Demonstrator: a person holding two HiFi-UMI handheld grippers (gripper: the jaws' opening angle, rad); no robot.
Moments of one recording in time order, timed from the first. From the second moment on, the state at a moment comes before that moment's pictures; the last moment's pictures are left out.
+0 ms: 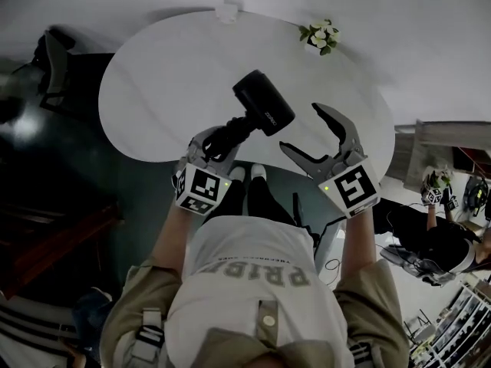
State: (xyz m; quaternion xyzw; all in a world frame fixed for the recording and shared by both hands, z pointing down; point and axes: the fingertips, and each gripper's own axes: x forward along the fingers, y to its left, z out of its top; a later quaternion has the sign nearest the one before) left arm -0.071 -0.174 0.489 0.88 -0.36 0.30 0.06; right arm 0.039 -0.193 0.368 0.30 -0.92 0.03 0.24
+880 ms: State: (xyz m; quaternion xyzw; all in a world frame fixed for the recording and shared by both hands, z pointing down) left arm -0.075 -0.157 0.566 0.88 -0.21 0.42 0.03; right arm 0.022 -0.186 0.485 0.13 -0.91 -0.01 0.39
